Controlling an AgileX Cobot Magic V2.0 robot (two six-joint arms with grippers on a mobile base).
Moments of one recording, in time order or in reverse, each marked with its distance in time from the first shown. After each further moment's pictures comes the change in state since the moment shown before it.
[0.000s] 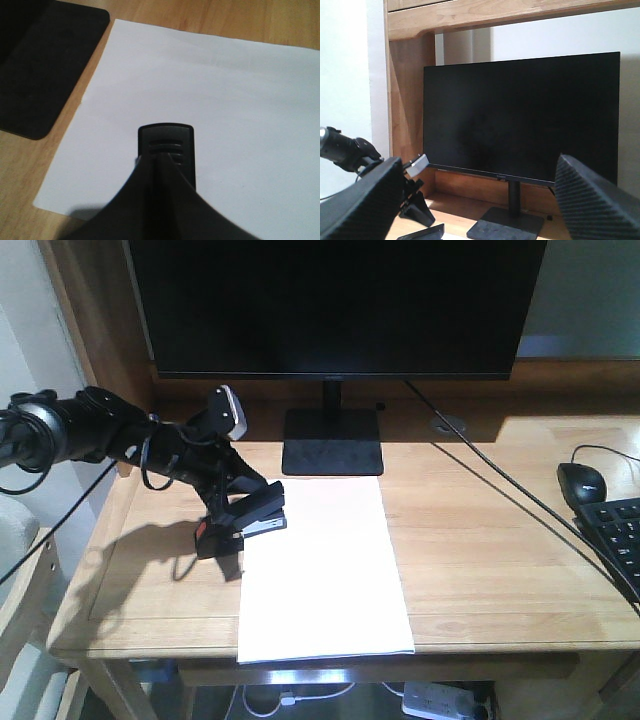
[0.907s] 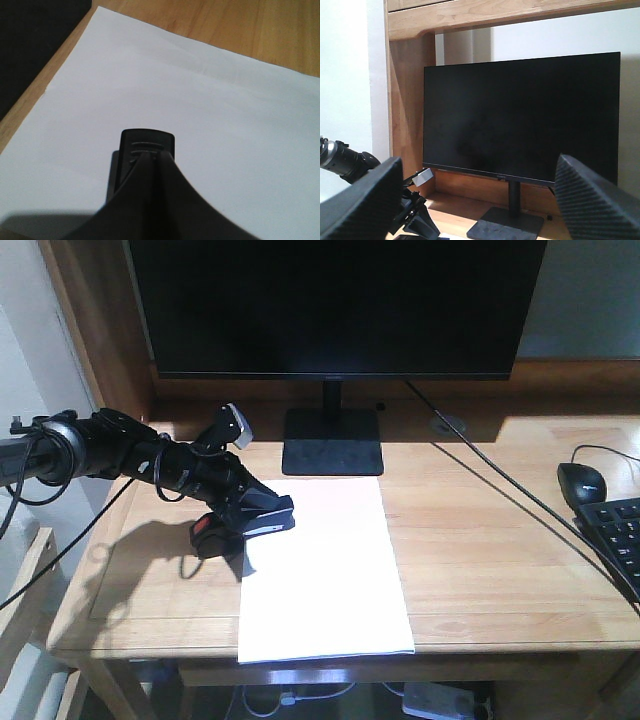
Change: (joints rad) left arm -0.005 0.097 -0.021 -0.069 0.049 -0.087; right arm 0.000 0.000 0.000 0.000 0.000 0.000
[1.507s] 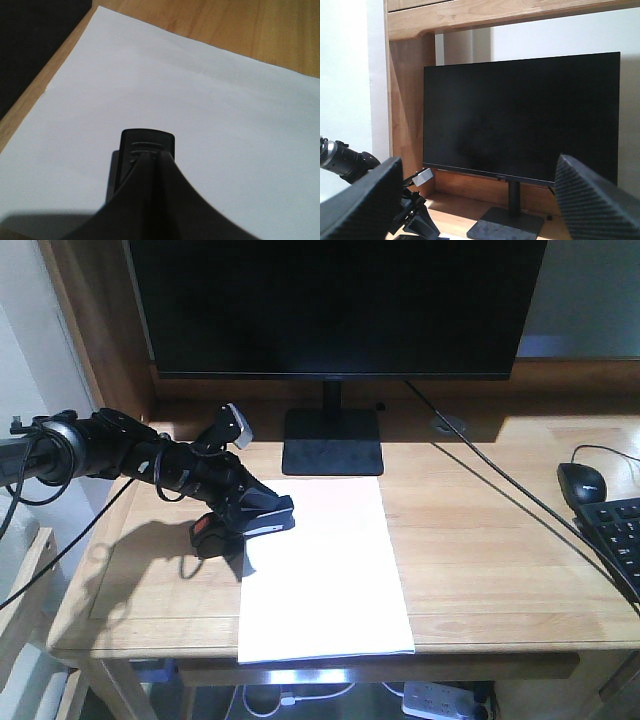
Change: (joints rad) left arm 0.000 0.000 0.000 0.001 0.000 -0.005; right arm 0.000 0.000 0.000 0.000 0.000 0.000
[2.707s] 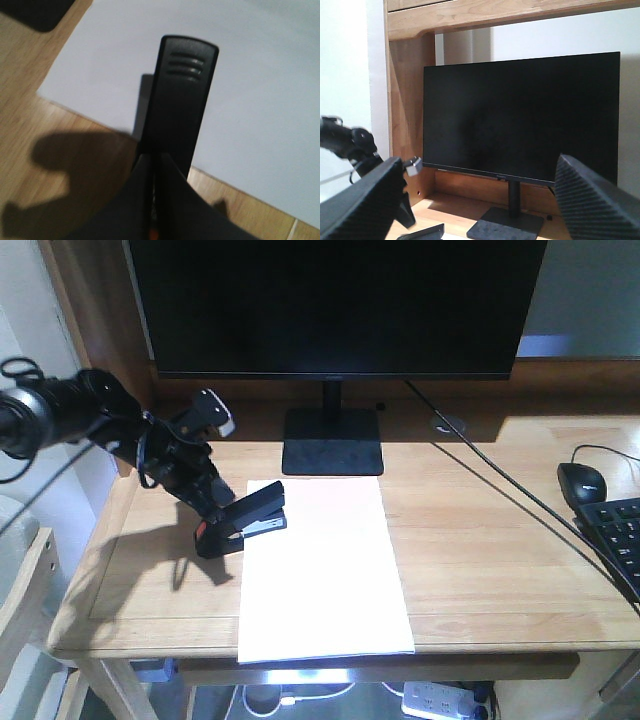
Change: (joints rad) left arm -0.003 -0.186 0.018 0.509 -0.039 -0.509; right arm 0.000 0.000 0.000 0.000 0.000 0.000
